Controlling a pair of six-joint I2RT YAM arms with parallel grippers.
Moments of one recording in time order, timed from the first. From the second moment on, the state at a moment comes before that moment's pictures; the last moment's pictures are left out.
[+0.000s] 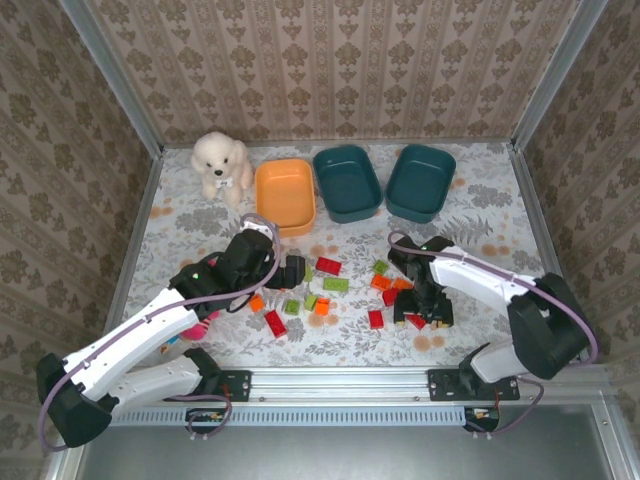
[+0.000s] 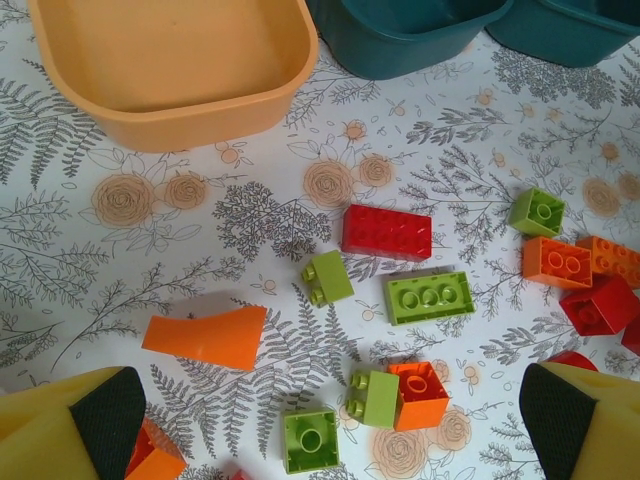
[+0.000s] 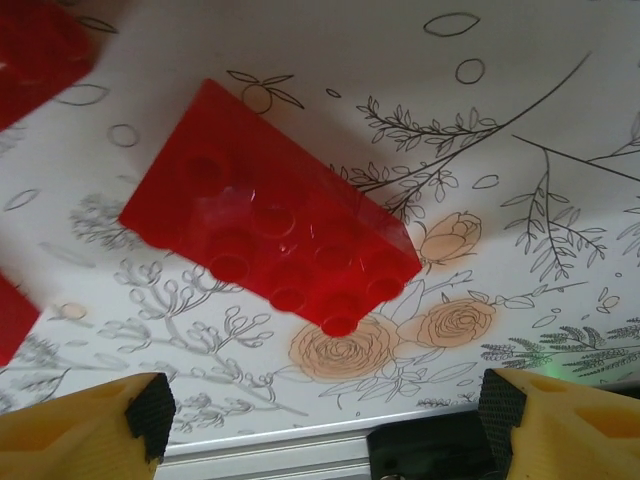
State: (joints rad) left arm -0.85 0.96 0.86 -0.69 -0.19 -0.54; right arm 0.55 1.46 0.84 -1.16 -0.05 0.71
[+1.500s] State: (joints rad) left arm -0.73 1.05 0.97 -0.61 -0.07 -0.64; right arm 0.28 1.51 1.39 -1.08 0.05 0.69
